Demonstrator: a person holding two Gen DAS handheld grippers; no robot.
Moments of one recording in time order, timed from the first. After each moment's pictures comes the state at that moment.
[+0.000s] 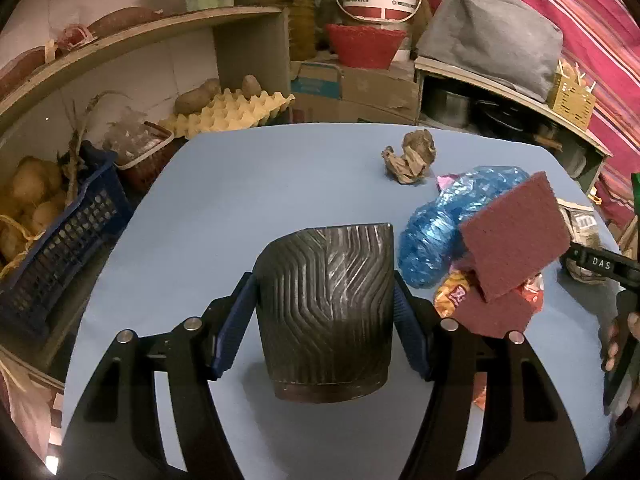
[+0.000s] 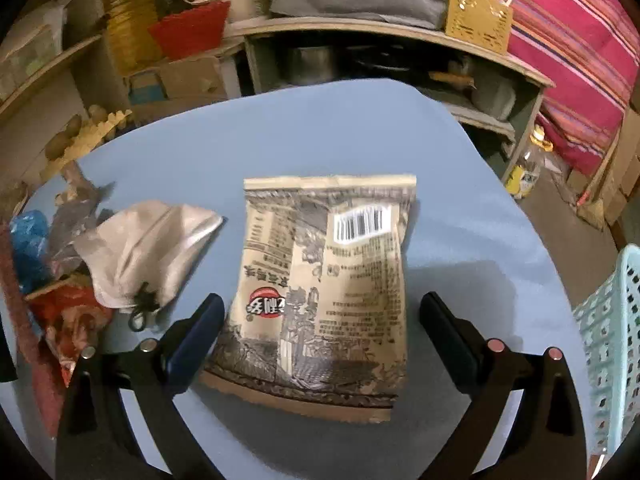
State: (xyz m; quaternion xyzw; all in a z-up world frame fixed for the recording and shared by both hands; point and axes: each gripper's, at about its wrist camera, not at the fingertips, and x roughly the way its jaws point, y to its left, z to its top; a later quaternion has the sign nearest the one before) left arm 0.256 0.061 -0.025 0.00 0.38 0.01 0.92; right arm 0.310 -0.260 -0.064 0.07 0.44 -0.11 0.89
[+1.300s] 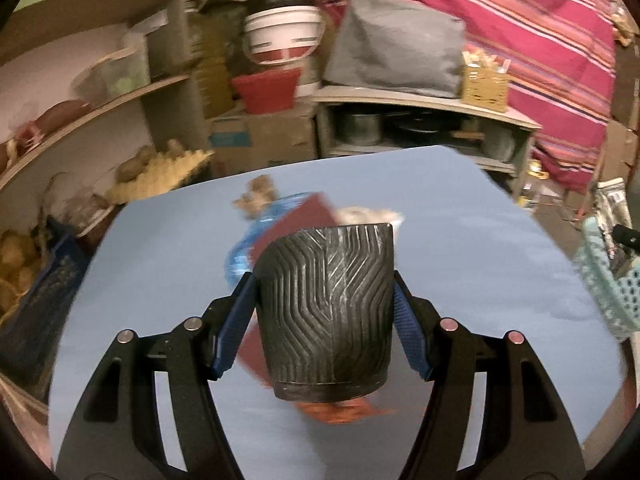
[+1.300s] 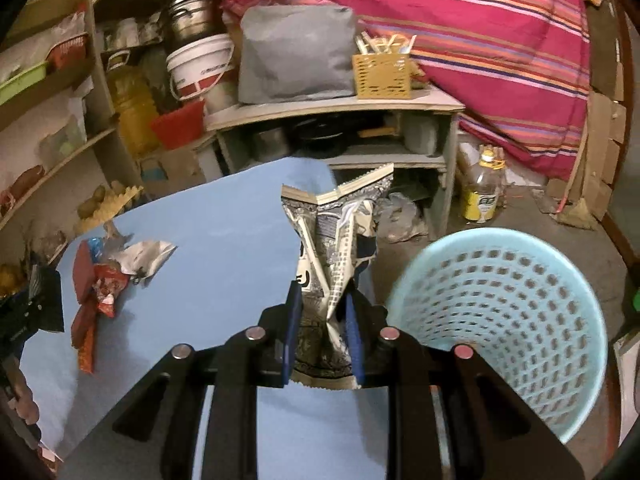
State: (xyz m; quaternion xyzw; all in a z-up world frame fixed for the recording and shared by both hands) left arm 0.187 -0.084 0.018 0.07 0.32 -0.09 0.94; right arm 0.132 -0.414 0.019 0.11 0.32 -0.10 0.94
